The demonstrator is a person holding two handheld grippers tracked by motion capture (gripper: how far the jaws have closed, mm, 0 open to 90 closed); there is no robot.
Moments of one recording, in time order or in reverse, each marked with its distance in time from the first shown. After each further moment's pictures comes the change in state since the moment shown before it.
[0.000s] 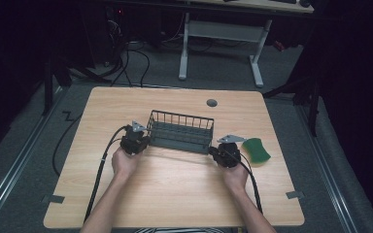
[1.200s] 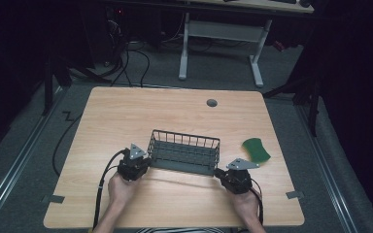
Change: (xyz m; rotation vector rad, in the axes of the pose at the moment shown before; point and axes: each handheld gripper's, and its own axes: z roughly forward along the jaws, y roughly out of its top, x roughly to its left) left arm -0.049 -0.048 -0.047 -0.010 -0.051 0.021; right arm 0.025 -0.056 -0.056 -0.019 0.061 -0.049
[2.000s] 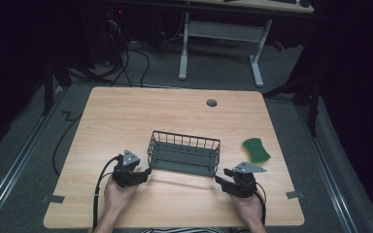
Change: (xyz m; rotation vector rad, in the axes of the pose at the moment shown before) left arm 0.009 -0.026 -0.008 -0.024 0.015 -0.055; right arm -0.008 -0.014 -0.009 -0.013 -0.007 0.057
